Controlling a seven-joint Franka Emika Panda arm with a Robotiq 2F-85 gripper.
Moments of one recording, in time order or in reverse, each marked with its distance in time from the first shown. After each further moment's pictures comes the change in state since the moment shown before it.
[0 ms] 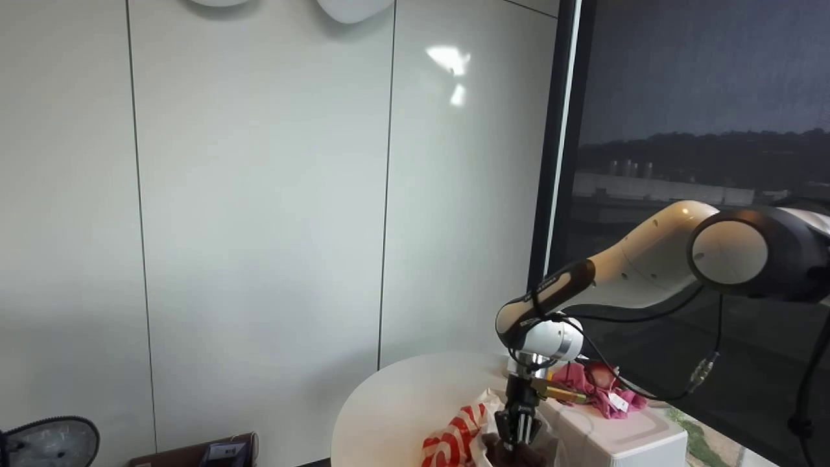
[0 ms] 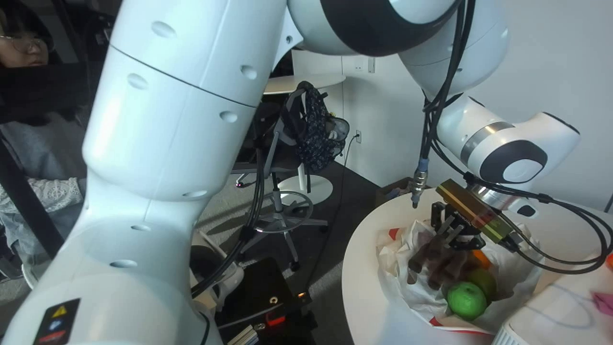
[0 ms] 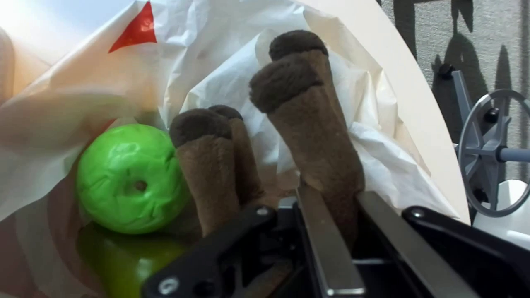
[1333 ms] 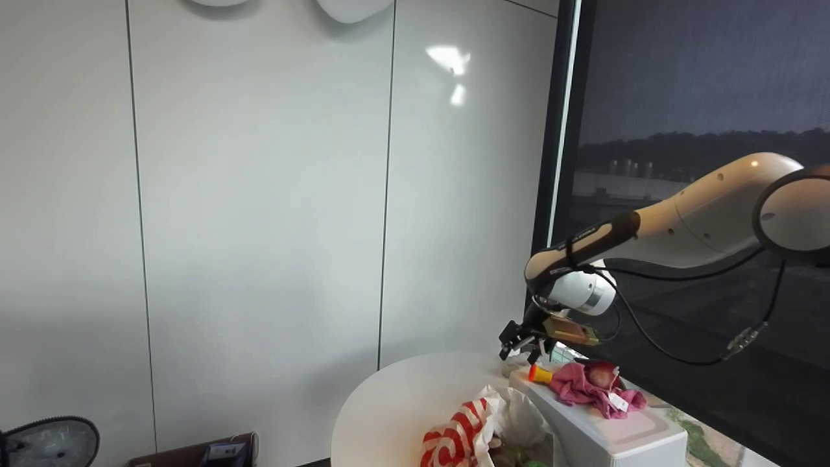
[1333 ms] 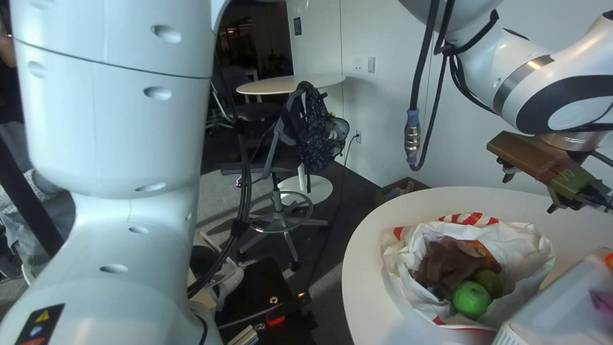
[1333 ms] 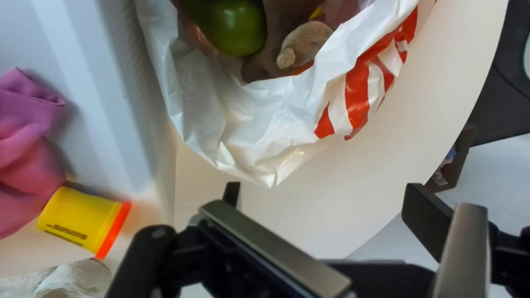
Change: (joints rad) arm -0.097 -0.220 0.008 -0.039 0.059 0.373 0.044
